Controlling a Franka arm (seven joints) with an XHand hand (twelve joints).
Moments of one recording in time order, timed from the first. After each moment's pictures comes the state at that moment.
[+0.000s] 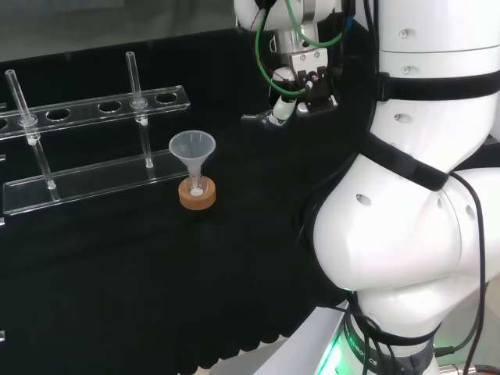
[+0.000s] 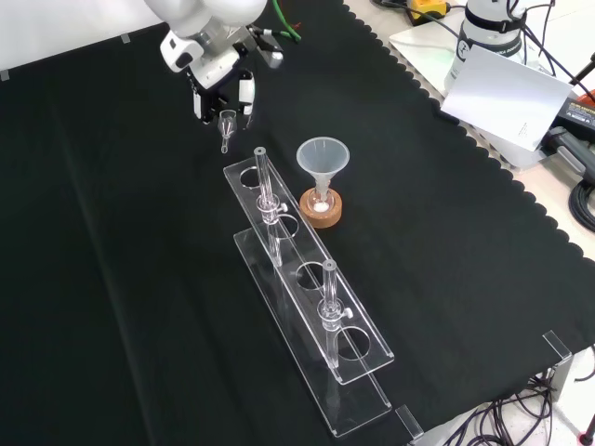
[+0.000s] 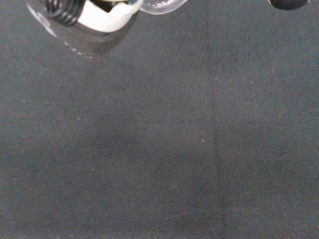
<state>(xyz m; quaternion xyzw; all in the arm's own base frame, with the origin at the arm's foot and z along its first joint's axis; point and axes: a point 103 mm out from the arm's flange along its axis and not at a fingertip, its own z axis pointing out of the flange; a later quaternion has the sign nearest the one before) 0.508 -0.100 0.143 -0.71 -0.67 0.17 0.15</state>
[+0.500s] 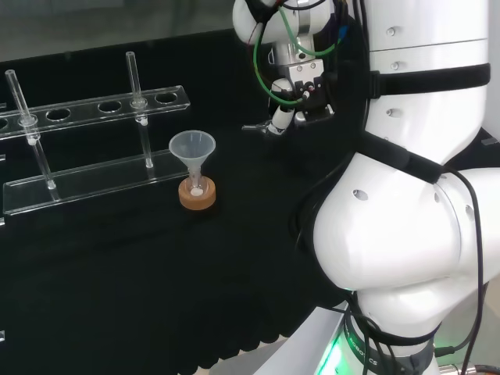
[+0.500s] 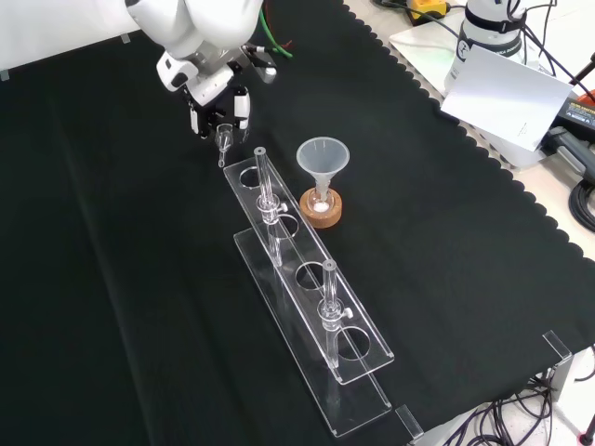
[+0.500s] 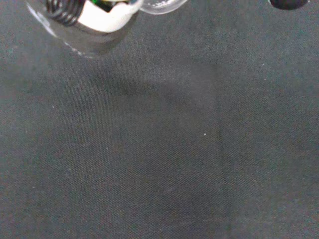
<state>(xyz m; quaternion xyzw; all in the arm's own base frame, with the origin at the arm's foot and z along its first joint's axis) 0.520 -0.103 0.111 -0.71 -0.67 0.19 0.16</state>
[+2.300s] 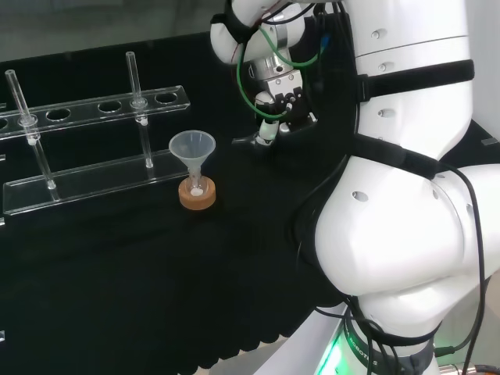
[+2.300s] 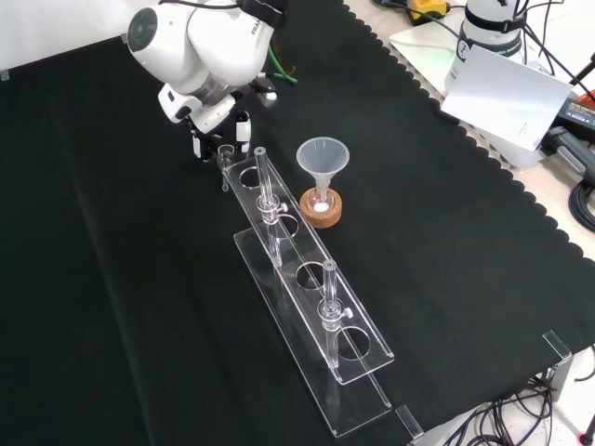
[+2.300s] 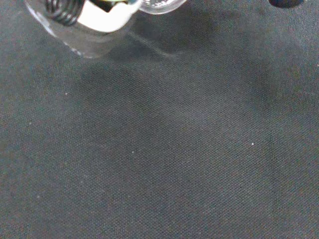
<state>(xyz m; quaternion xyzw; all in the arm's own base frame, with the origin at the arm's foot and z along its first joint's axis) 0.534 -0.076 0.085 -0.69 -0.67 0.23 0.12</state>
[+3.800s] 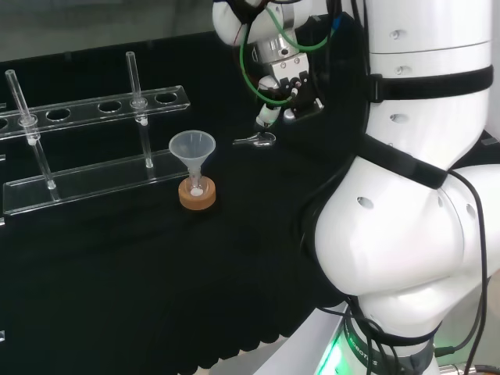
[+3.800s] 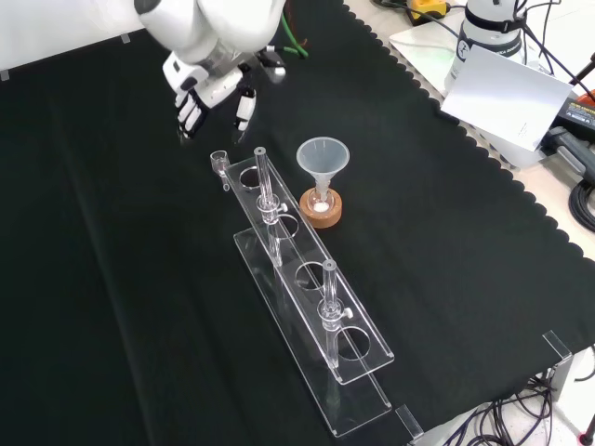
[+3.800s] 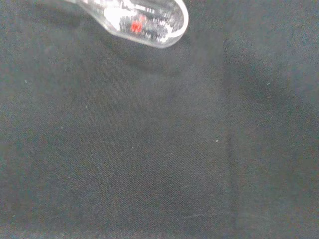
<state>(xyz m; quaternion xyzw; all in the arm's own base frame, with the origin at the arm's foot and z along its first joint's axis) 0.512 -0.076 0.142 -0.70 -0.67 0.22 0.11</state>
